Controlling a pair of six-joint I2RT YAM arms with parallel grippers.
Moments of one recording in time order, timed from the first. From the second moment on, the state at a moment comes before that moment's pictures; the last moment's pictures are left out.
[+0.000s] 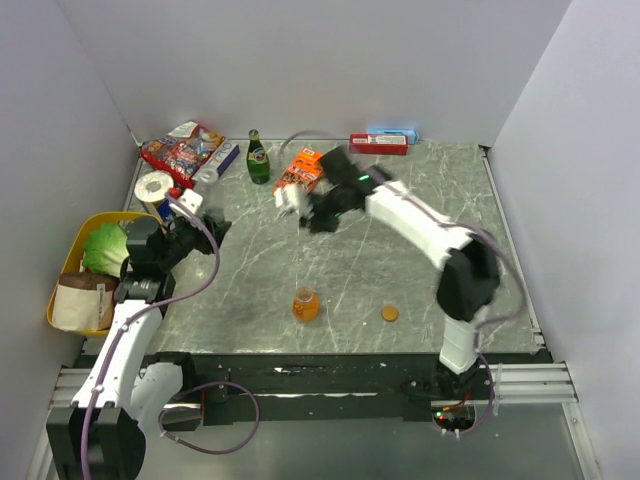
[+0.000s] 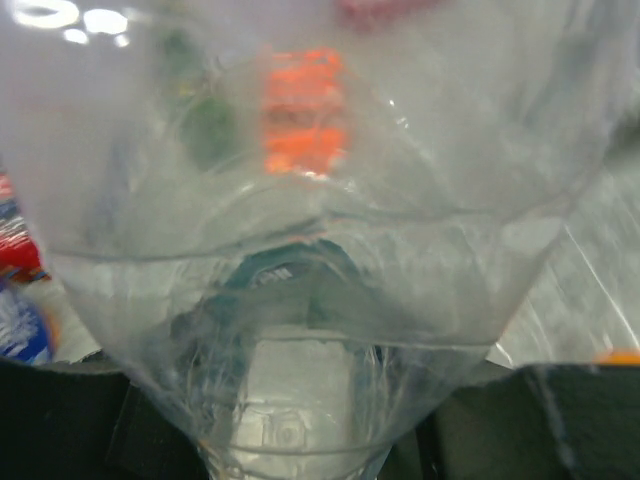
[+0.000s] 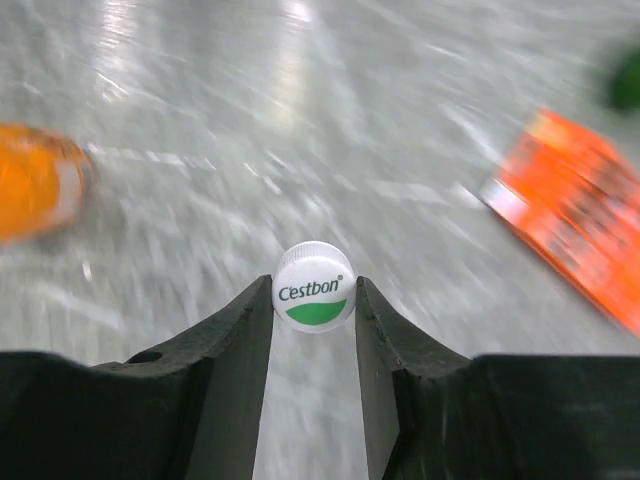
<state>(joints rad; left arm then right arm) -0.01 0.85 0.61 0.10 0.52 0.10 0.67 1.89 1.71 -0.83 -0.47 -1.01</state>
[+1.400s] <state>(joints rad) -0.38 0.96 0.48 0.02 0.85 0.62 0.87 1.67 2.06 -1.30 -0.63 -1.33</state>
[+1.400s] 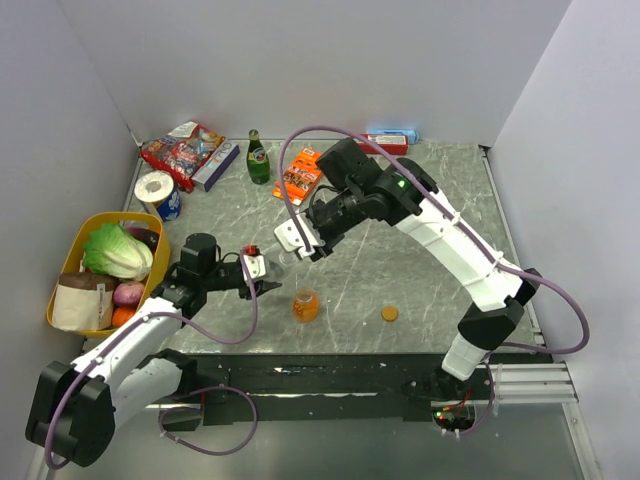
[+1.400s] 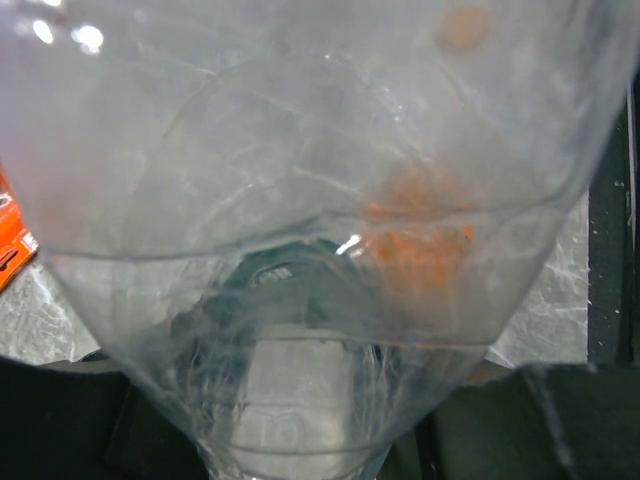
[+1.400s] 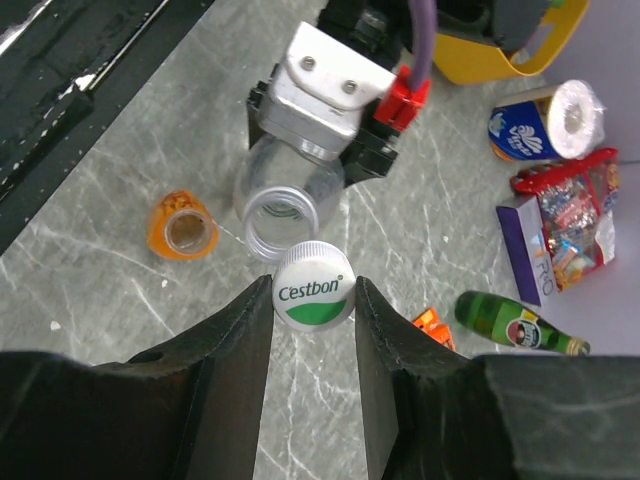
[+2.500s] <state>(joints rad) -0.39 1.00 0.47 0.12 0.81 0.52 0.91 1.72 2.13 -1.34 -0.58 -1.33</state>
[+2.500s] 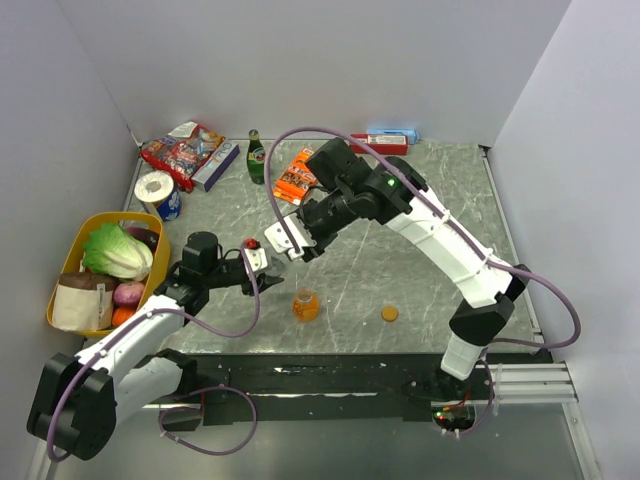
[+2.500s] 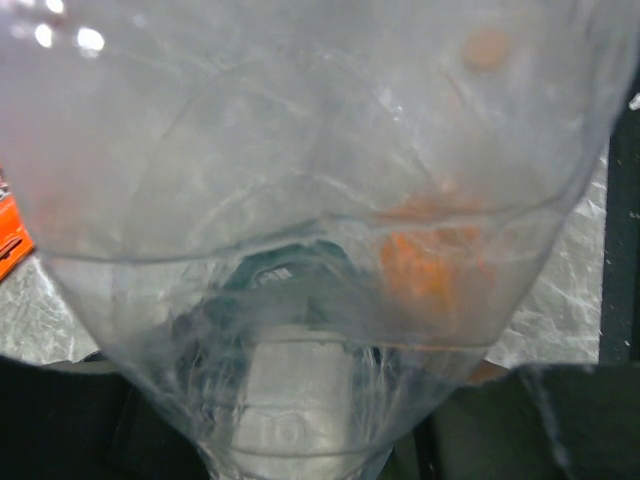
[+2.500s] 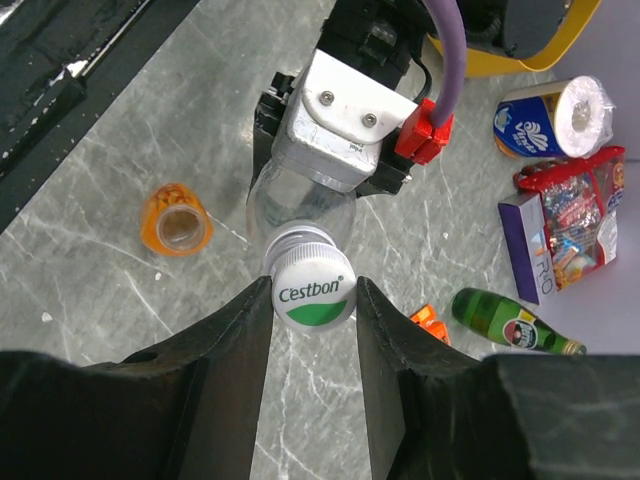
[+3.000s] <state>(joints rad) -0.39 1.00 0.44 0.20 0.76 0.45 0.90 1.78 2.21 -1.36 -0.59 -1.30</state>
